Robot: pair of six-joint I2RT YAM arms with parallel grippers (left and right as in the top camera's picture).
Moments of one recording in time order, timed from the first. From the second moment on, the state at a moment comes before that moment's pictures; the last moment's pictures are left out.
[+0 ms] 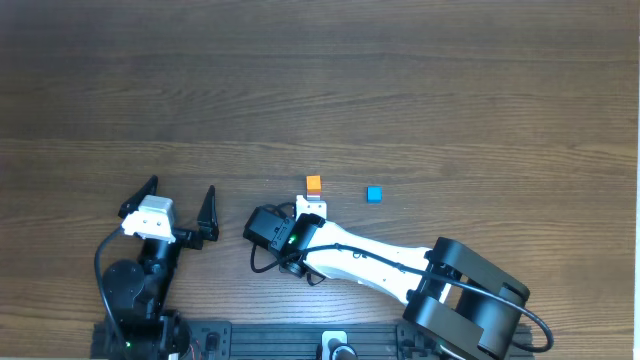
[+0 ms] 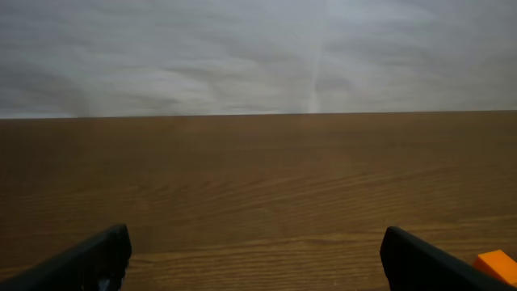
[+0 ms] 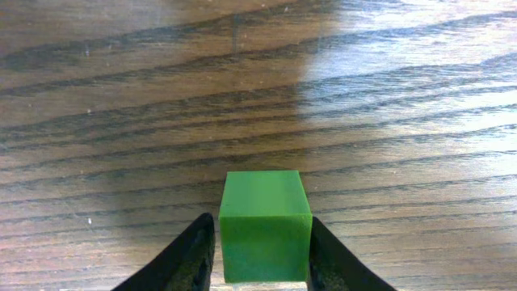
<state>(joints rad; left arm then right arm) 0.01 0.01 0.01 -0.06 0.18 -0.04 1.08 1.78 1.02 -0.76 0.10 1.07</state>
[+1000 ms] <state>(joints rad) 0.01 0.01 0.01 -0.06 0.18 -0.04 1.06 1.68 1.36 -1.20 0.22 1.02</state>
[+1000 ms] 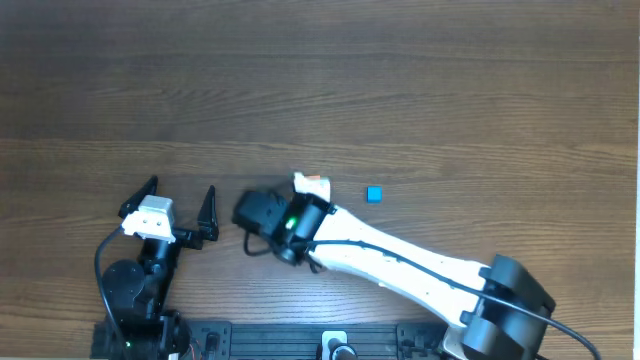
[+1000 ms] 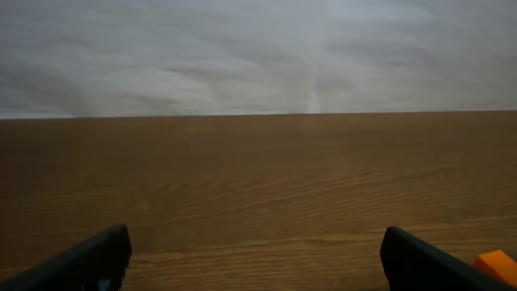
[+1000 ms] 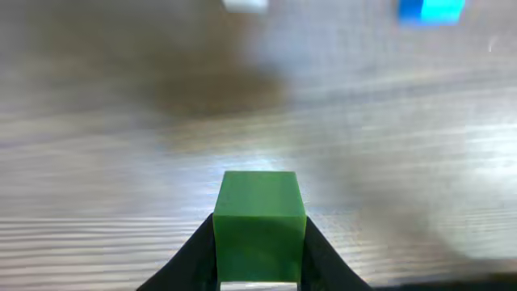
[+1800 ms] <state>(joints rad) 0.01 0.01 0.01 -0.06 0.18 -0.04 0.79 1.95 1.62 -1.22 0.11 0.77</state>
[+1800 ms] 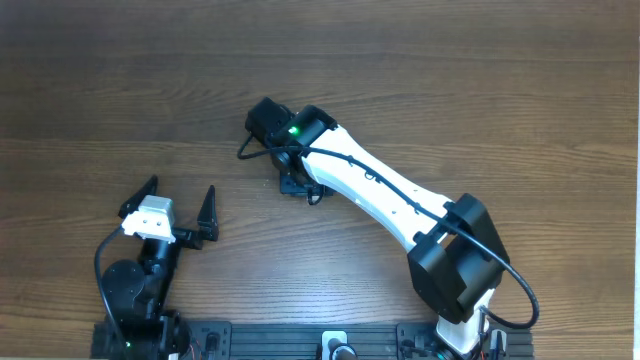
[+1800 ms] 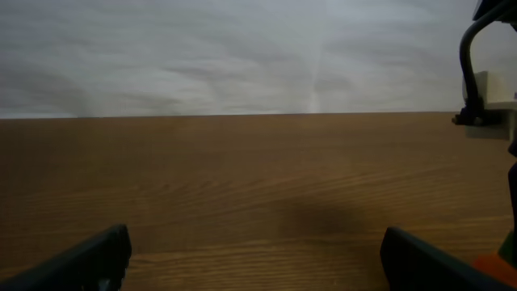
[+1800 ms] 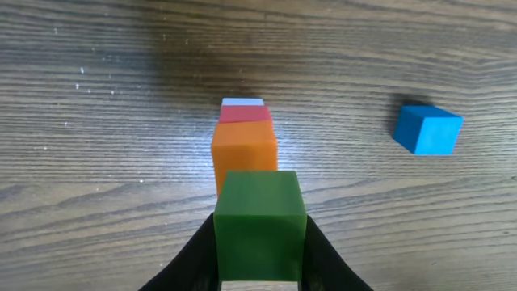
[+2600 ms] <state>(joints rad) 0.01 0.01 0.01 -0.06 0.18 -0.04 0.75 1.95 1.62 -1.18 0.06 0.73</state>
